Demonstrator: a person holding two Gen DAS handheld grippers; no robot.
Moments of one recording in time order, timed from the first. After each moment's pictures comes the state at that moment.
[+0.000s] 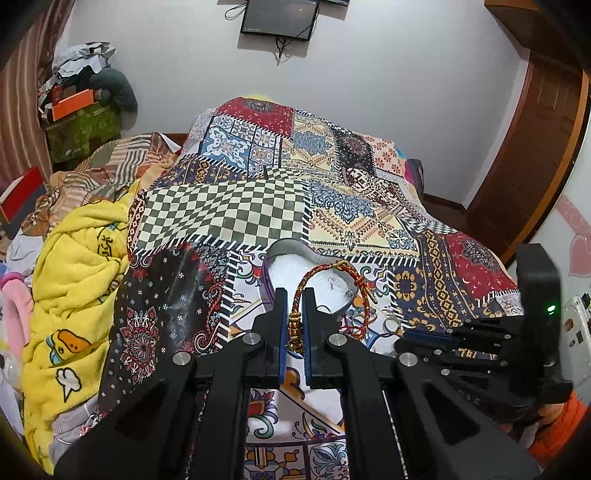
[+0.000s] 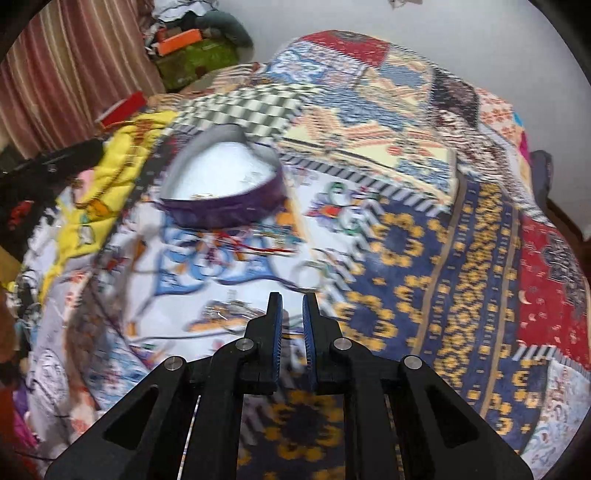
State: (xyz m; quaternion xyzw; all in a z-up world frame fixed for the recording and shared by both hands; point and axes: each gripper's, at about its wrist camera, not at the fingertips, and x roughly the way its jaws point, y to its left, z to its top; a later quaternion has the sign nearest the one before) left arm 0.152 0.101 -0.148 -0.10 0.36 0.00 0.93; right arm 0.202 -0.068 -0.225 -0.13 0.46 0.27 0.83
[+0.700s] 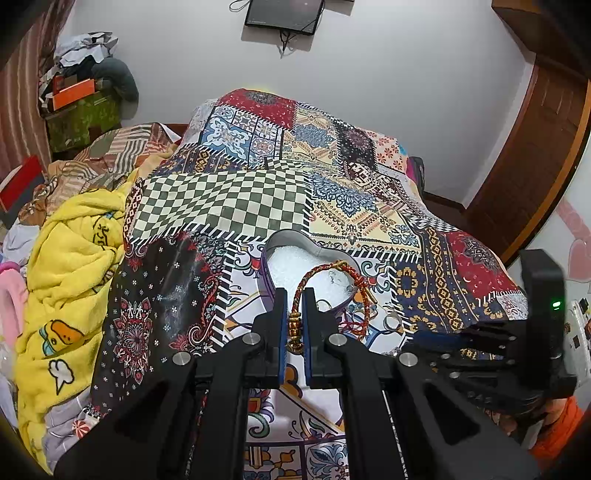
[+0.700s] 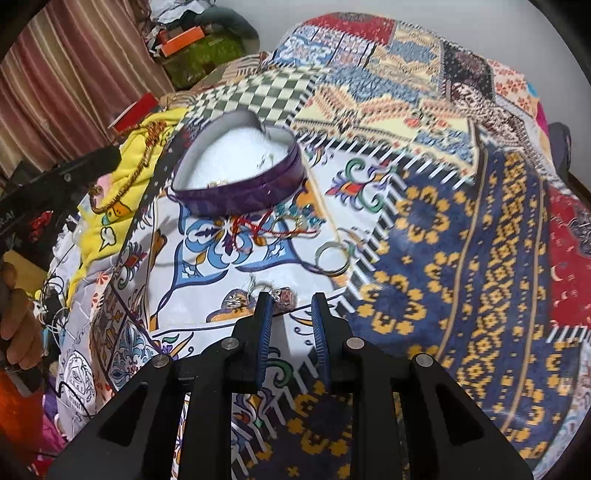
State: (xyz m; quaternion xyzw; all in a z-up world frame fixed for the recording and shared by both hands) left arm 0.155 0.103 -0.156 -0.12 0.37 0.00 0.92; right arm 0.194 -0.064 -0.234 -0.08 0.50 0.32 0.80
